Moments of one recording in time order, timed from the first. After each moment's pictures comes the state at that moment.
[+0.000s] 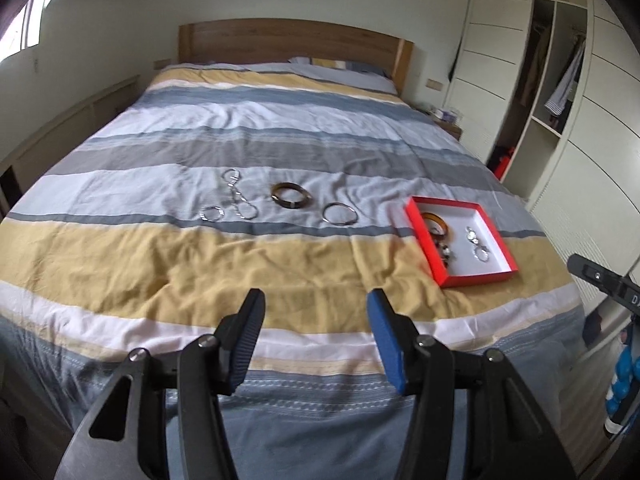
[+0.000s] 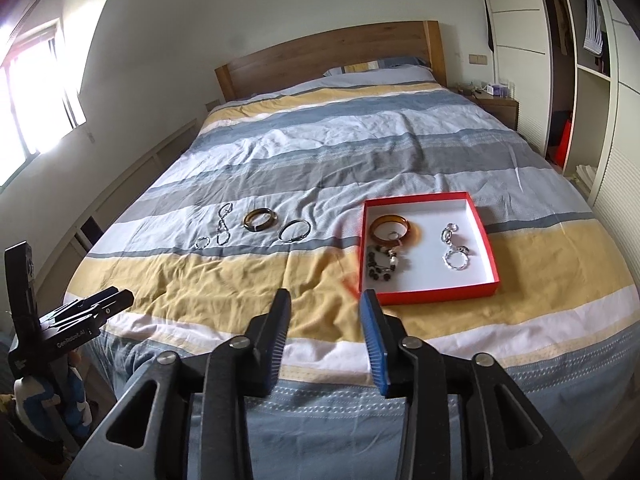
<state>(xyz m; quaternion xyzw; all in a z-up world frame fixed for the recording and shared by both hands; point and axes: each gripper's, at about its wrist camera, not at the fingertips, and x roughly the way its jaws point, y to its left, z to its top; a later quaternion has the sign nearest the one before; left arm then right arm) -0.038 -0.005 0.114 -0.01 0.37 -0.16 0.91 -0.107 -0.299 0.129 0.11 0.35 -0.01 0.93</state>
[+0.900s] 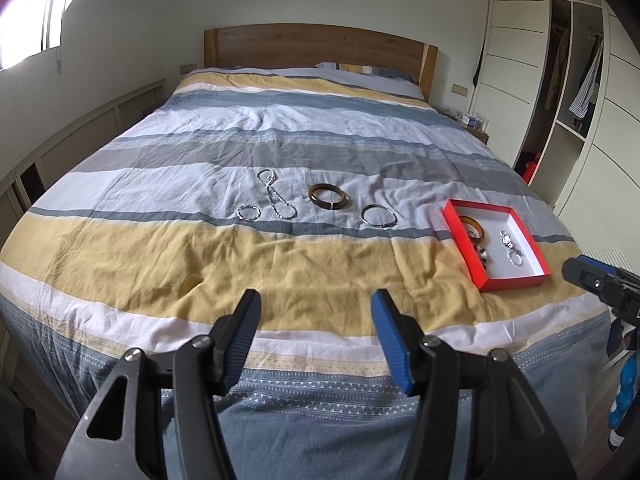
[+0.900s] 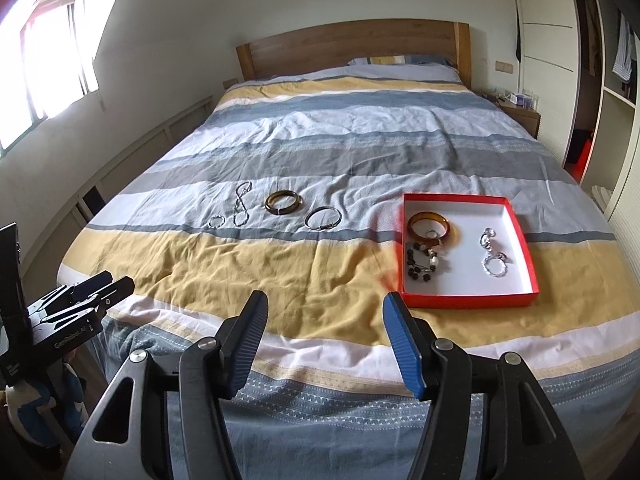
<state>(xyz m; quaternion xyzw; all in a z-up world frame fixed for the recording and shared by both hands) -0.027 0.018 0.093 0.00 0.36 -0.12 0.92 -0.064 -0.241 0.105 0.06 0.38 0.01 0.92</state>
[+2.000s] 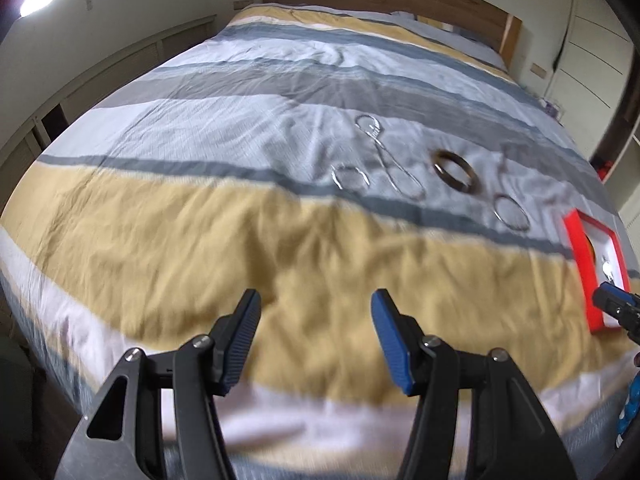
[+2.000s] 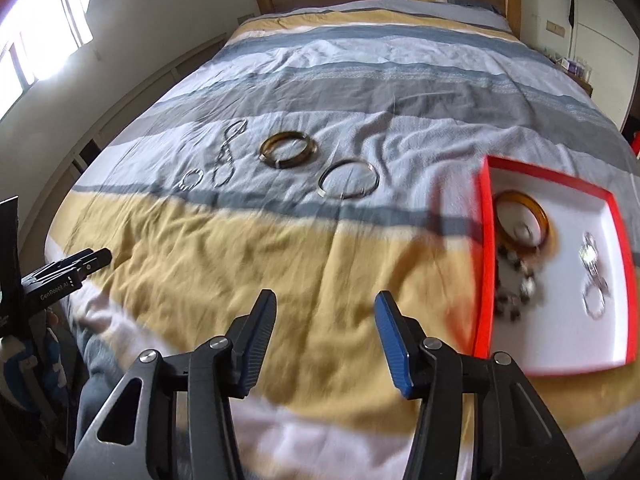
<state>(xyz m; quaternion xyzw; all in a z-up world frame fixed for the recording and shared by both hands) 0.132 0.092 0.004 -0.02 0.46 -0.01 0.89 0.105 -0.231 0.007 0.06 0.47 0.06 0.88</state>
